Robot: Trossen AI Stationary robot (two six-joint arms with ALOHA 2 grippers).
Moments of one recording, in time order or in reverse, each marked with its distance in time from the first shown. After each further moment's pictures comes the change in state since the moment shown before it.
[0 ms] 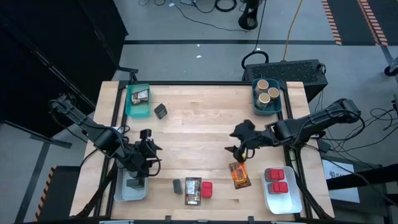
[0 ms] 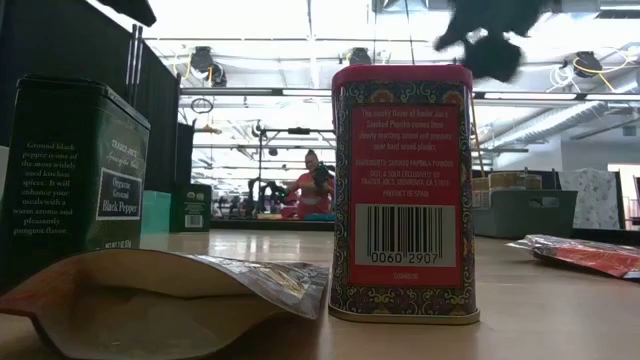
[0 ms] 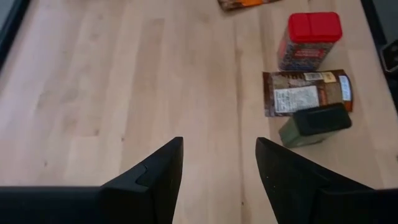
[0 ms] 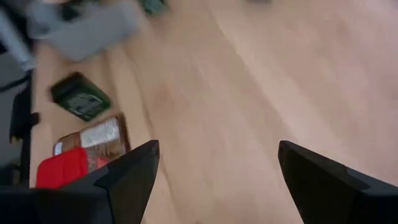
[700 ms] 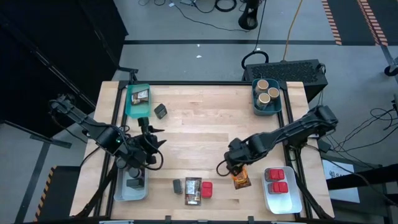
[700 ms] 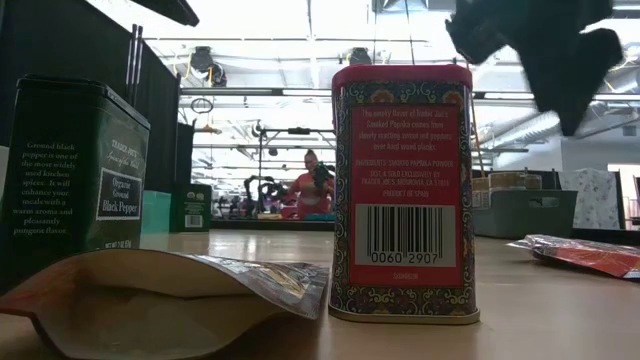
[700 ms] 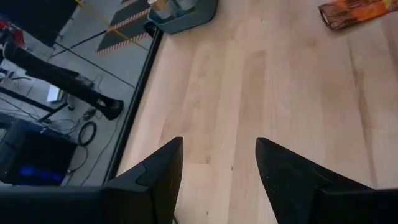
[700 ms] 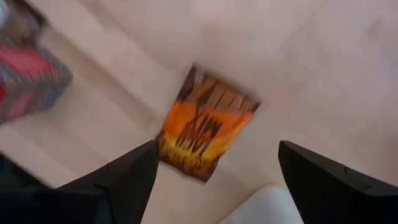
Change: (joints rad) left arm 0.047 -0.001 0.000 0.001 -0.382 0.208; right arm 0.070 0.412 0.348 -0.617 -0.384 0.567
